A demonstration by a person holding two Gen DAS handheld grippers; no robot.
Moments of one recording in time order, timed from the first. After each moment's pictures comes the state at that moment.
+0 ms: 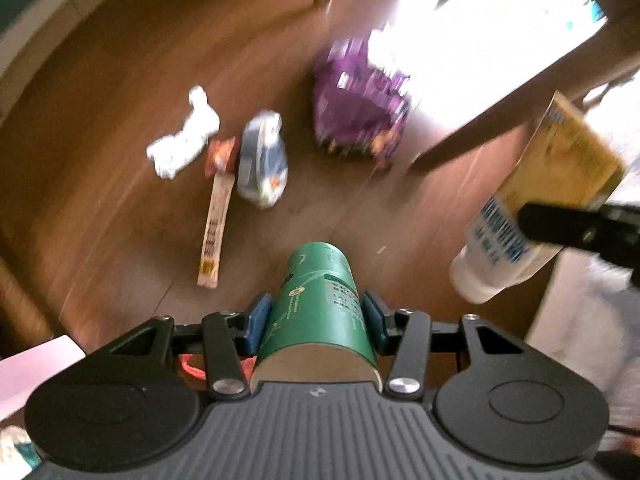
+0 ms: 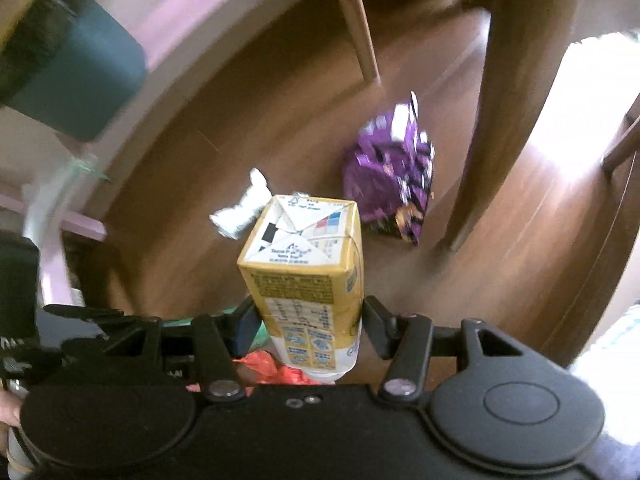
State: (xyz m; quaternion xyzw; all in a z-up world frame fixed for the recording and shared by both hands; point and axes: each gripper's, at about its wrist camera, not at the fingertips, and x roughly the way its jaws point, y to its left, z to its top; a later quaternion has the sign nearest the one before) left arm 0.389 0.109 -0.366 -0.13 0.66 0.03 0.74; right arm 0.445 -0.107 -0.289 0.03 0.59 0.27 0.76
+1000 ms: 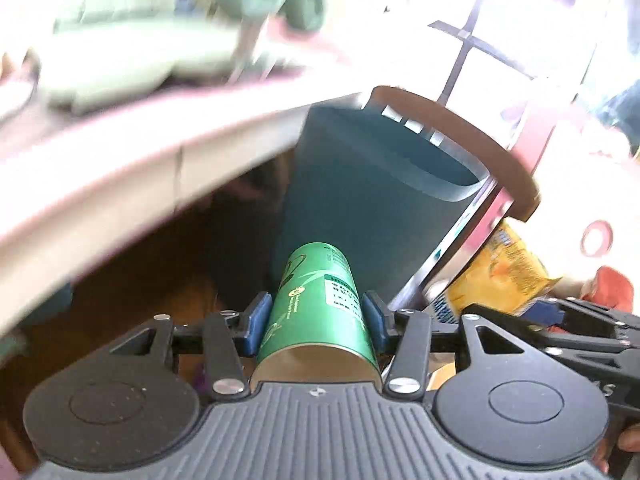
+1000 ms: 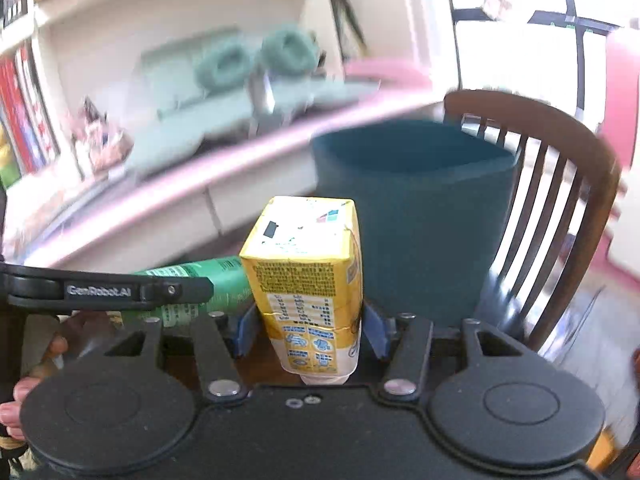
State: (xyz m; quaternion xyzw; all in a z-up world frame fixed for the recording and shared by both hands) left arm 0.427 -0.042 0.061 -0.13 0.34 -0.01 0.93; right arm 0.459 -0.259 0.069 0.01 0.29 0.29 0.91
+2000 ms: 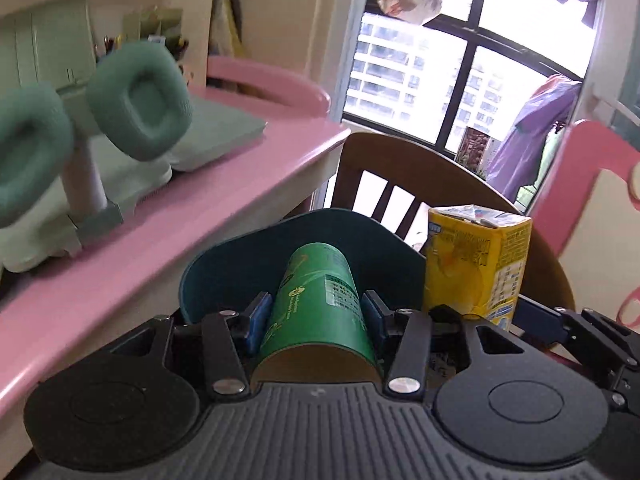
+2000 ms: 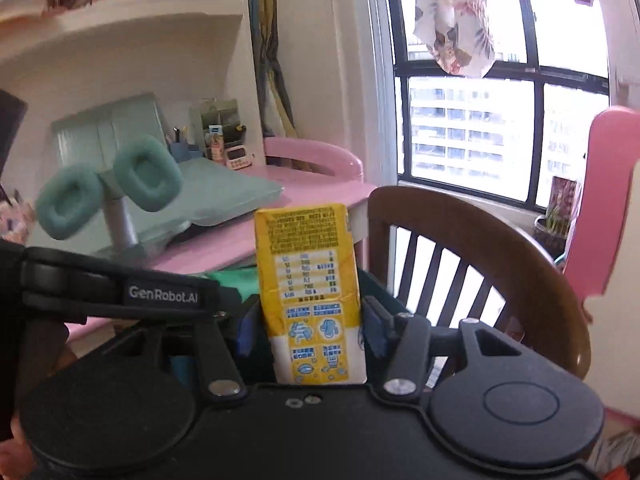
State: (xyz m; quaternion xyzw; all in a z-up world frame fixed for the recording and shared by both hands) left arm 0.641 -0.116 0.111 -0.09 0.35 0.03 0.93; right arm 0.632 -0.281 0.103 0.00 0.23 0.22 0.95
